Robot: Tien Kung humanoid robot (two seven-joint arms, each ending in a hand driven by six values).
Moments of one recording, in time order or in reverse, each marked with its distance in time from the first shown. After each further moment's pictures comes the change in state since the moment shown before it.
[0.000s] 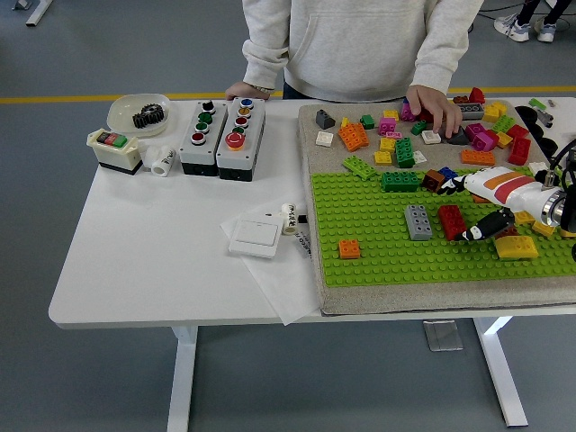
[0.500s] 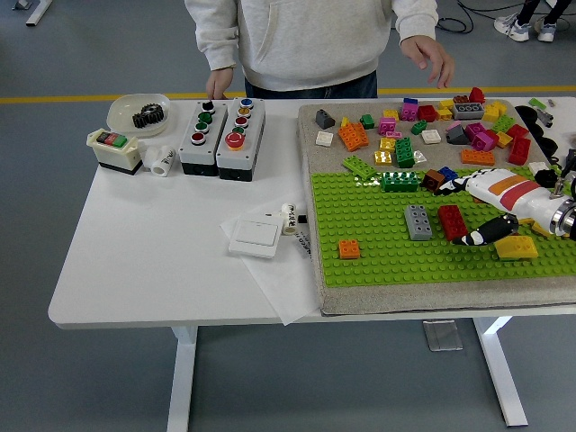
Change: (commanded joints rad) left arm -0.002 -0.004 -0.006 0.003 0.004 -0.002 -0.004; right arm -0.061 -0.055 0.081 0.118 -0.005 -0.028 0.031
